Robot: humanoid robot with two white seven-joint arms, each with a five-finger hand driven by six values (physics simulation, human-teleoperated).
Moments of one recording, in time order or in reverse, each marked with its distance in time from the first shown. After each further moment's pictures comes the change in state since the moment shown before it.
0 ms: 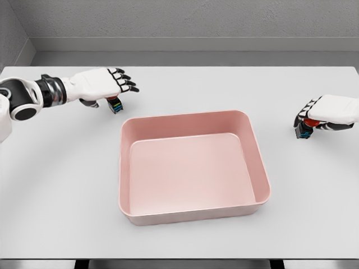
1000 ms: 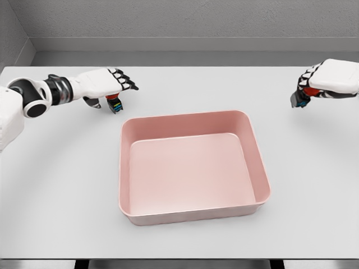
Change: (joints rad) left arm -0.035 -0.100 -0.002 0.196 -0.006 0.000 0.010; right arm -0.161 -0.024 -0.010 -0.090 0.001 0.000 0.001
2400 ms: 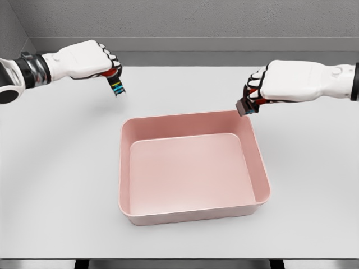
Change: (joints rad) left arm -0.026 0.160 0.035 -0.259 0.075 0.000 0.029; right arm -0.063 -0.015 -0.102 -0.394 -0.003 0.000 0.073
